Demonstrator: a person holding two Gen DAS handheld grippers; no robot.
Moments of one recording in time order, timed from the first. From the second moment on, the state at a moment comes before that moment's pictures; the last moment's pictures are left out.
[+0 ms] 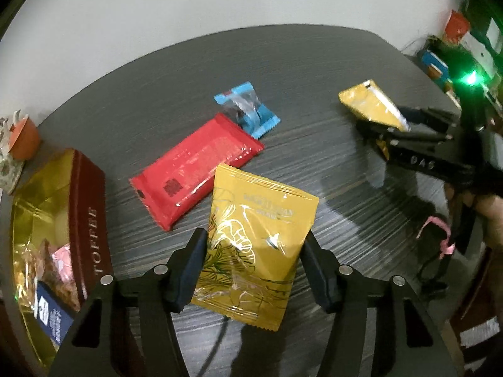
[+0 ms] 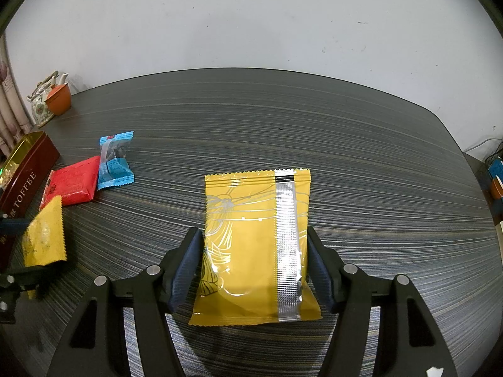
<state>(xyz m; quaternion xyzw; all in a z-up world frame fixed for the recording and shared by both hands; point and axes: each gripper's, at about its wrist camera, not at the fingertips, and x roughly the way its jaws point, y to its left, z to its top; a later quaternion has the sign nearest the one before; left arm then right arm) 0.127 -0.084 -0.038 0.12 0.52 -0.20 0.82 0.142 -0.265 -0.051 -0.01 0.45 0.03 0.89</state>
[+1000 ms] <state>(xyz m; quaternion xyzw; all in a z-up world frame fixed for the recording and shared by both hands) 0.147 0.129 0.019 0.02 0.50 -0.01 0.87 0.142 -0.265 -0.052 -0.01 0.45 0.03 0.89</state>
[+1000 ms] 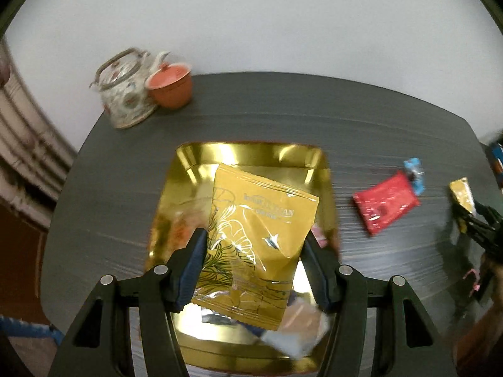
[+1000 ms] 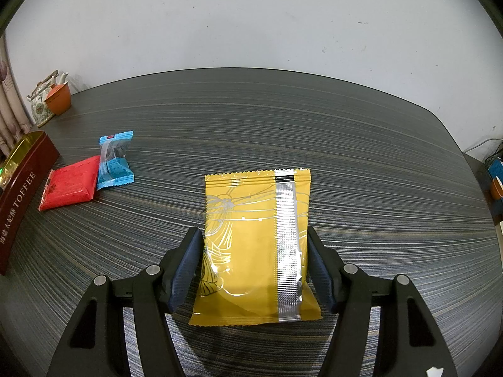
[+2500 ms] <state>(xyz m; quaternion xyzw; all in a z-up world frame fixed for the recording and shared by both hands) 0.087 0.176 0.013 0.01 0.47 0.04 0.88 0.141 -0.265 -0.053 -0.01 0.45 0.03 0.89</state>
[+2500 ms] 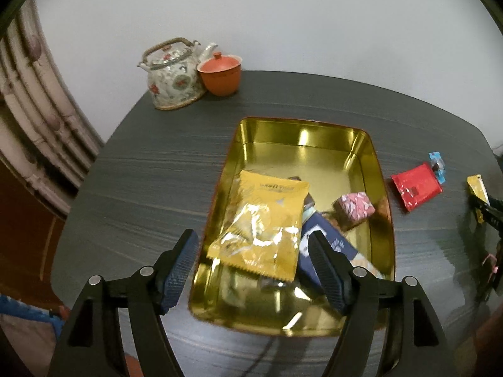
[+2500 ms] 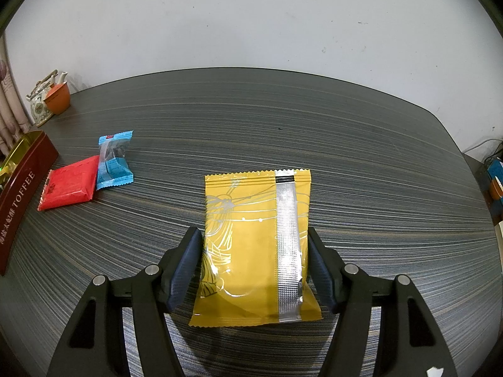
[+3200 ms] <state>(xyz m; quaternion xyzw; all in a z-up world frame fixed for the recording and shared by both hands) 0.057 0.210 0.006 0.00 0.45 0.09 0.89 0.133 -0.233 -0.032 -0.03 0.44 0.01 0.90</state>
